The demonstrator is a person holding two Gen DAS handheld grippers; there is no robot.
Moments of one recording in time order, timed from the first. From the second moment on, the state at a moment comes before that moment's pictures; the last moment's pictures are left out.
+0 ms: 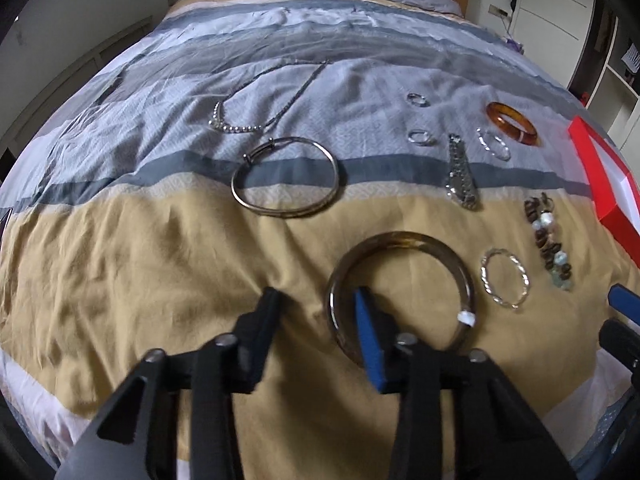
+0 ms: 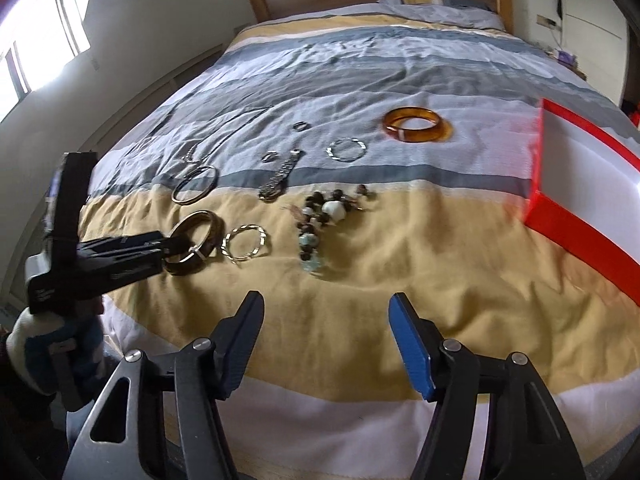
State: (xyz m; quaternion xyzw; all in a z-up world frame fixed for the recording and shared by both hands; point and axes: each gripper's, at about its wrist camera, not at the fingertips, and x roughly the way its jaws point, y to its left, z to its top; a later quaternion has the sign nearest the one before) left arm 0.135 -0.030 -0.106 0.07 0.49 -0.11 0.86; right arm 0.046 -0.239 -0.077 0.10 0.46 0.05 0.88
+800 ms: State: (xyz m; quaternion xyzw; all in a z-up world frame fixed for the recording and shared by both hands) left arm 0.133 0.032 -0.081 0.04 0.47 -0.06 0.88; right arm 0.122 -0.173 -0.111 0.08 0.49 0.11 0.86
